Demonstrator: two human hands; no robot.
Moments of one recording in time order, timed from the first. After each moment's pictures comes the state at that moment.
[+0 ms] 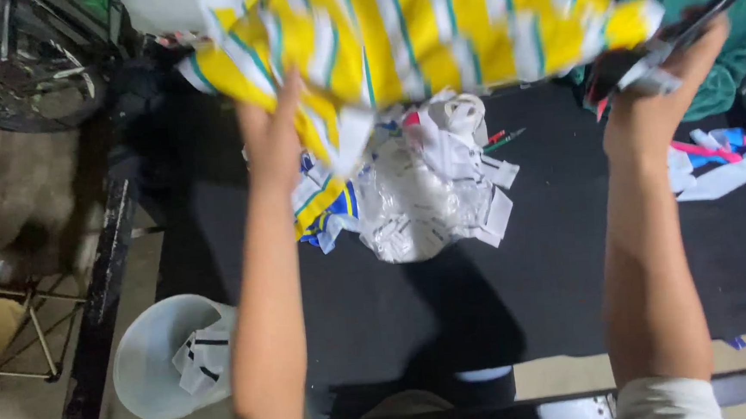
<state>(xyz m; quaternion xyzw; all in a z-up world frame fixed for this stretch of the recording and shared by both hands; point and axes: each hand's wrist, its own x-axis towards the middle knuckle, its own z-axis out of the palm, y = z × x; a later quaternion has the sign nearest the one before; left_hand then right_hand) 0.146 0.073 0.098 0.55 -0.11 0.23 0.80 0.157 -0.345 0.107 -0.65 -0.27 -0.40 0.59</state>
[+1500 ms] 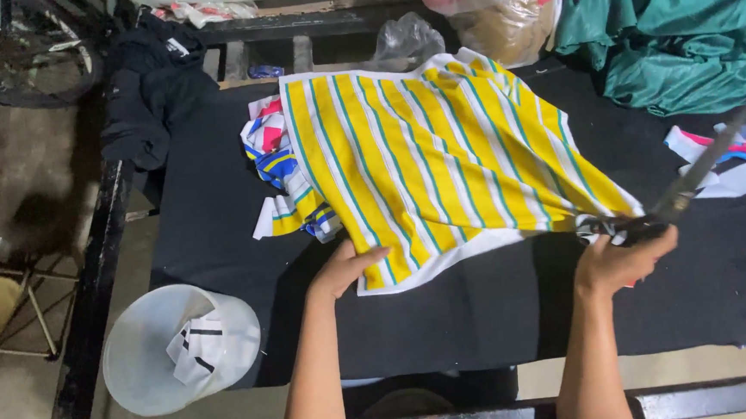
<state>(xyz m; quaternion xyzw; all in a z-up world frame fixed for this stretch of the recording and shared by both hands) 0.026 0.050 -0.052 0.56 0.09 -0.30 0.76 0.018 -0.370 -0.119 -0.80 0.21 -0.53 0.19</state>
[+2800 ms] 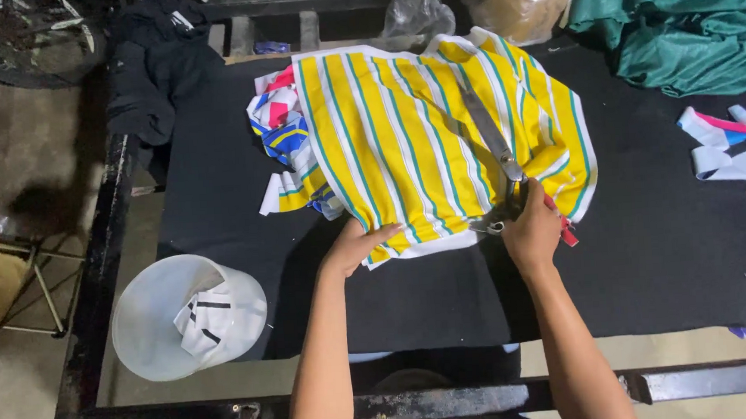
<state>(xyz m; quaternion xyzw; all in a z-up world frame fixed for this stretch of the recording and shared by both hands) 0.004 0.035 -0.024 0.66 0.09 -0.20 0.72 0.031 -0.270 -0.111 -0.97 0.15 -0.11 0.14</state>
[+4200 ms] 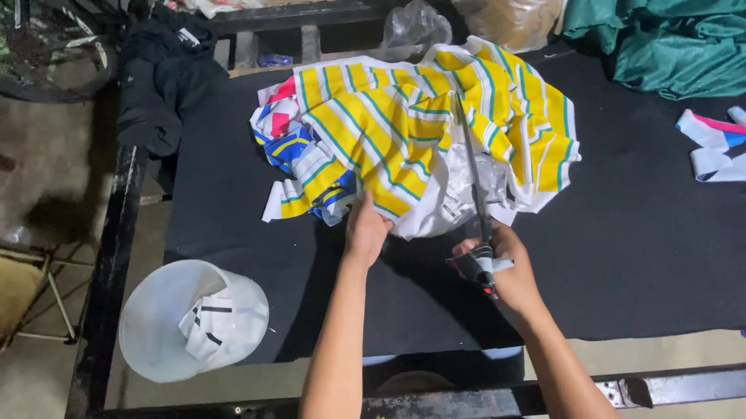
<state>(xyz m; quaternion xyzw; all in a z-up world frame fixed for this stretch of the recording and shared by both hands) 0.048 0.003 -0.109 0.40 0.09 -0.07 0.91 -0.036 -0.210 -0.045 -0.75 0.11 -0.01 0.65</state>
